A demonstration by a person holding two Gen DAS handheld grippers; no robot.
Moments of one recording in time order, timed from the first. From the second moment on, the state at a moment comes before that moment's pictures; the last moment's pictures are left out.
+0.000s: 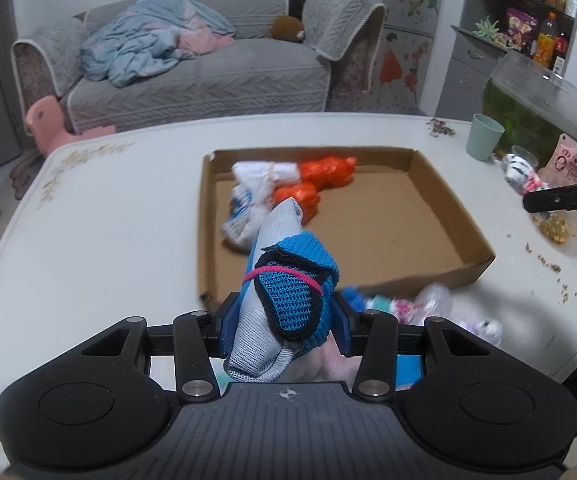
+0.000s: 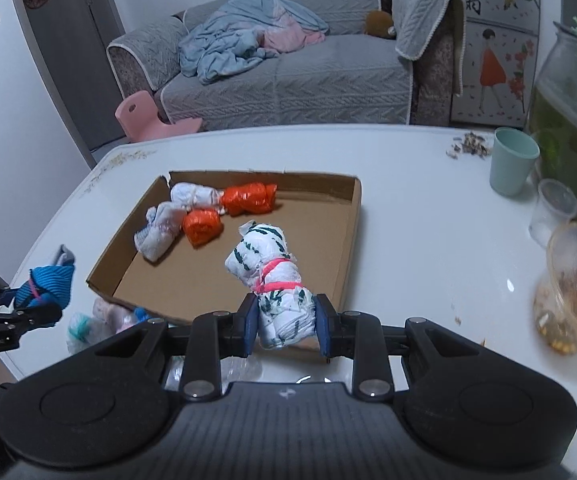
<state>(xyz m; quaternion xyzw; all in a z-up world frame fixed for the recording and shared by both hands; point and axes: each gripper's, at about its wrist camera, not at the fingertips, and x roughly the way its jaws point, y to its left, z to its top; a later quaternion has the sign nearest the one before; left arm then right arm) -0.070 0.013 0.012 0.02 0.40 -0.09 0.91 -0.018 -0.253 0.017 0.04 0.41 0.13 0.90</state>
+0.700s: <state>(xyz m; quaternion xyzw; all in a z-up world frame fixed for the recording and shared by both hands) 0.015 -0.058 -0.012 0.06 0.42 -0.13 0.90 0.041 -0.241 0.013 0.02 0.41 0.15 0.90</state>
